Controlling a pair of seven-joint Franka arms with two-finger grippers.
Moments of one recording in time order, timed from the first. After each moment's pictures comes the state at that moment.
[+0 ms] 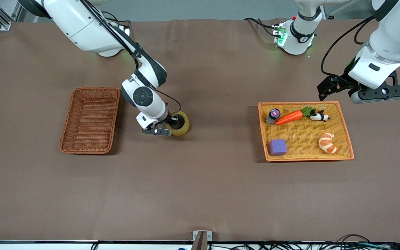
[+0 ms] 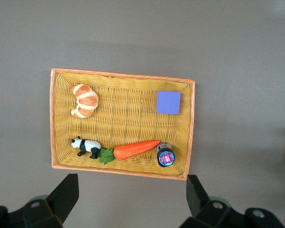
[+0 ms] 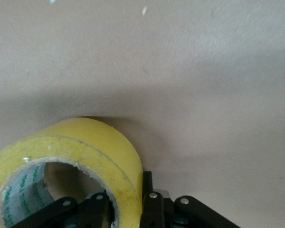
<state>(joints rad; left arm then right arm) 0.02 -0.04 -0.24 -1.70 0.00 1.71 -0.31 0.22 0.57 0.40 -1.96 -0.17 2.47 0.83</state>
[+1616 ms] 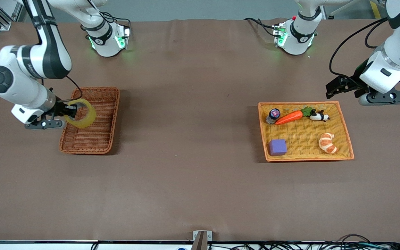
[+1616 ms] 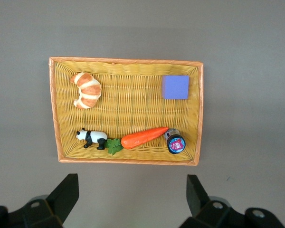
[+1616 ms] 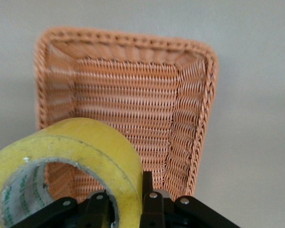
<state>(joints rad) -0.01 -0.04 -0.14 -1.73 -0.04 1.67 -0.18 0.09 0.04 -0.11 -2.24 -0.08 2.16 -0.06</state>
